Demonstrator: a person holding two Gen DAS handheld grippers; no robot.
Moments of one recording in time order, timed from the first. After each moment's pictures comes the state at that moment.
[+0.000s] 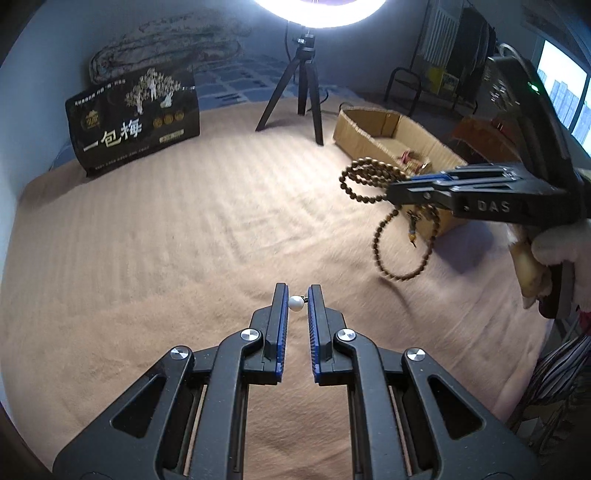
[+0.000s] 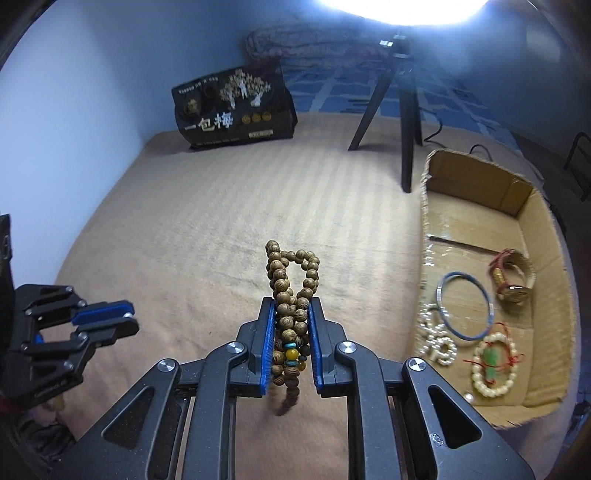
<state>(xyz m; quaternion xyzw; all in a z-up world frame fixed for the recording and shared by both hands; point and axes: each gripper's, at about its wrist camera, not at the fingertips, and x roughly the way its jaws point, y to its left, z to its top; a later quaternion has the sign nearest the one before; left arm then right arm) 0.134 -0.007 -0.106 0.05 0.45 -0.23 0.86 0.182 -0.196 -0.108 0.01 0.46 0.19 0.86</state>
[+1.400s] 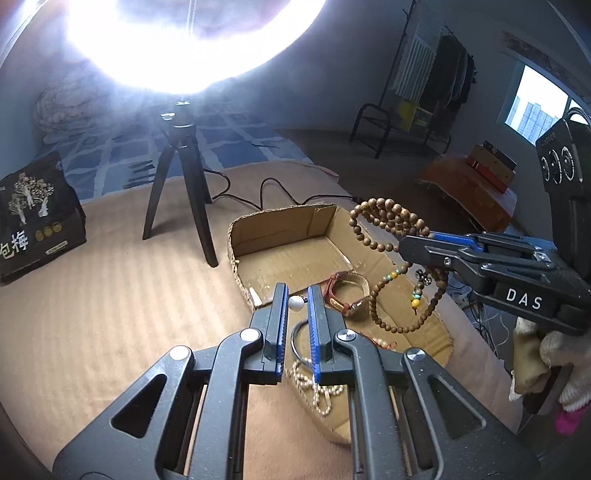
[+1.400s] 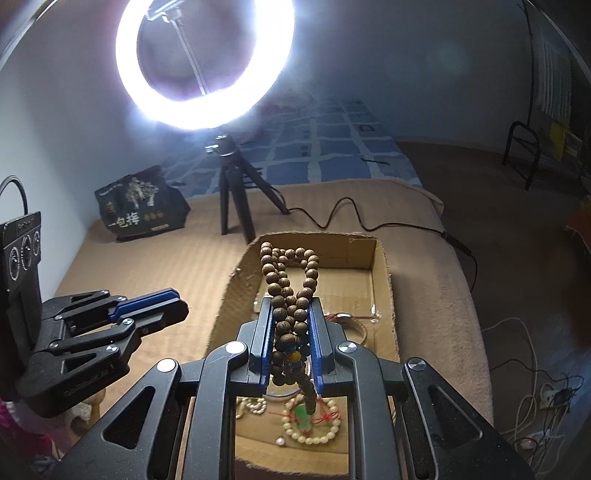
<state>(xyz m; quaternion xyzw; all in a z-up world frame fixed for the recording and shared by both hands) 0.252 -0.195 -0.068 0.01 0.39 -0.28 0.87 0.222 -0.355 -0.064 0.06 0.40 0.08 0.91</state>
